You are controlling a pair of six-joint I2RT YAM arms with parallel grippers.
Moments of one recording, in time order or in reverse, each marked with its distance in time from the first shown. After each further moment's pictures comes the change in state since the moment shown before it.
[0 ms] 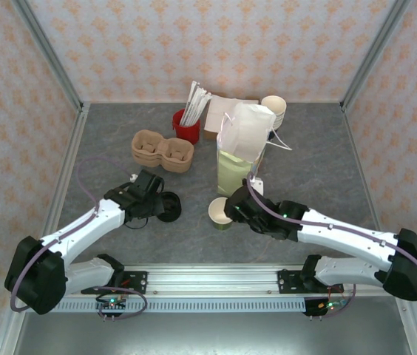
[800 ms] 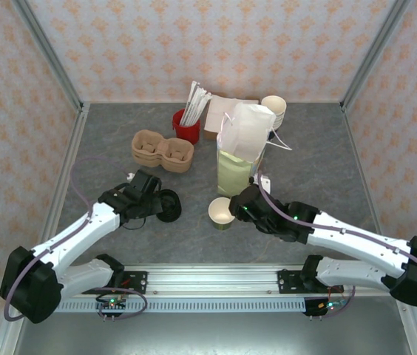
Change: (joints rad) left arm -0.016 -0.076 0.029 -0.061 -0.019 0.000; right arm 0.000 -0.080 0.015 -0.046 0.024 0.000
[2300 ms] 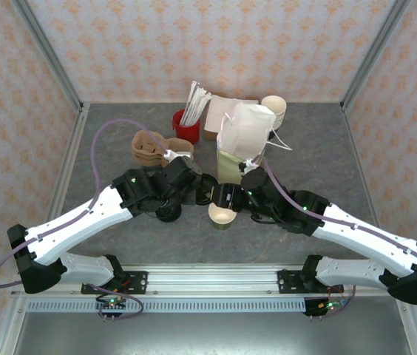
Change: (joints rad) left arm -0.449 0.183 0.616 -0.308 -0.162 -0.077; right arm 0.000 0.031 0.224 0.004 -0.208 -0.062
